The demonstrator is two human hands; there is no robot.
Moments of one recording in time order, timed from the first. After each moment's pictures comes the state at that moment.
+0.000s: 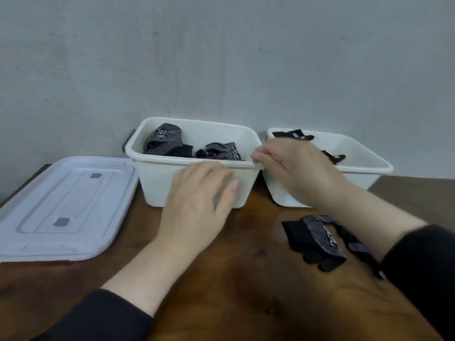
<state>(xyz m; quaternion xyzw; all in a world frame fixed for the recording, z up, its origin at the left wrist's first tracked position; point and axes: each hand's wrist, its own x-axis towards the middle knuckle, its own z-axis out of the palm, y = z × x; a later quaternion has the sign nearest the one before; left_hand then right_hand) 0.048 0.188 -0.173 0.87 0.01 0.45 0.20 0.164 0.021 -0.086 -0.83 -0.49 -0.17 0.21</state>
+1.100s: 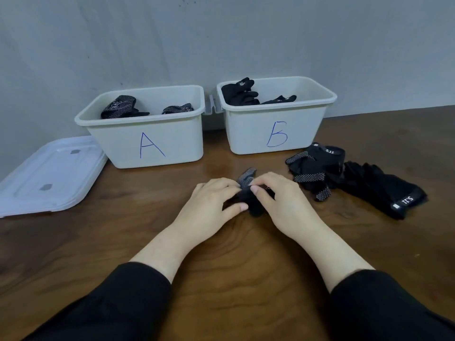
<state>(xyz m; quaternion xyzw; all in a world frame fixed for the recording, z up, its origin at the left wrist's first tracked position) 0.048 0.050 -0.237 0.97 -0.05 0.12 0.22 0.130 -0.135 -0.235 -0.85 -0.36 -0.06 0.39</state>
